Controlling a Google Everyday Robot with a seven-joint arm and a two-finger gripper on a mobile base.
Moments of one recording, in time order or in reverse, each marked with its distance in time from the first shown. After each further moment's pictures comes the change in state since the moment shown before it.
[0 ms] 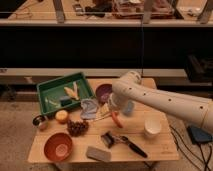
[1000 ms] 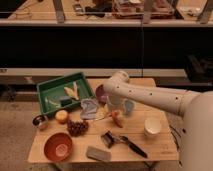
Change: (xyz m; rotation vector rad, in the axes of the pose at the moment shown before) arm 0.006 0.034 0.049 -0.184 -0.145 0.072
